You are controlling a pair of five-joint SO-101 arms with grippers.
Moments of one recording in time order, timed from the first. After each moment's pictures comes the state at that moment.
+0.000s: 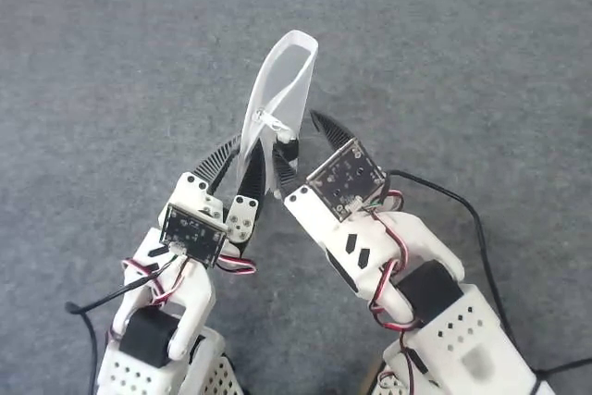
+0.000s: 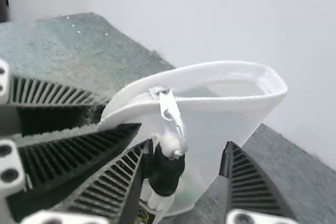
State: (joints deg) left arm 15.9 -97.4 80.0 37.2 -6.3; right arm -39.6 -63.2 55.3 30.7 11.2
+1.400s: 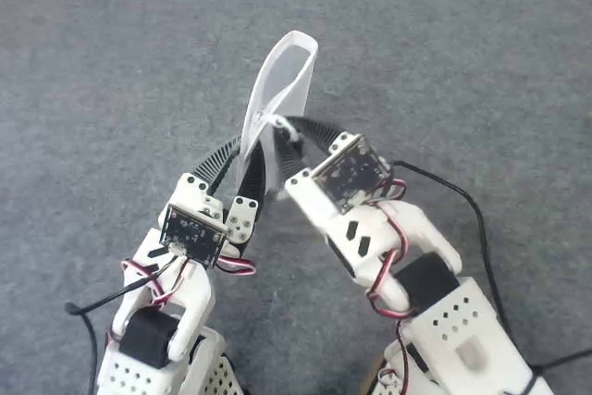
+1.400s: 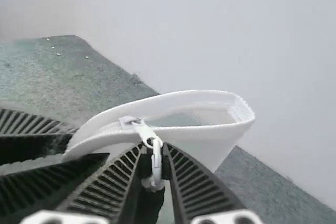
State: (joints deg) left arm 15.9 -97.7 80.0 37.8 -6.3; right arm -36.7 -60.3 55.4 21.5 13.5
